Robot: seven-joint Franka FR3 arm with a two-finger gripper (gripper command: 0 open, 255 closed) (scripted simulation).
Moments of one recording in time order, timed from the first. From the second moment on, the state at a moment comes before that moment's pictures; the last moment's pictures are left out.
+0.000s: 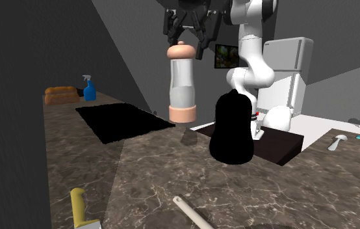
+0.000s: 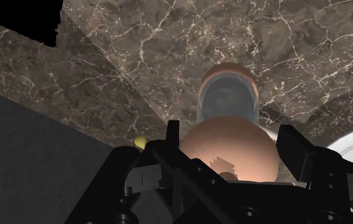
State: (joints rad) arm 0.02 0.17 0.28 -1.51 -0.22 1.70 0.06
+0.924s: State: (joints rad) arm 0.04 0.23 0.28 -1.23 -0.24 1.48 0.04
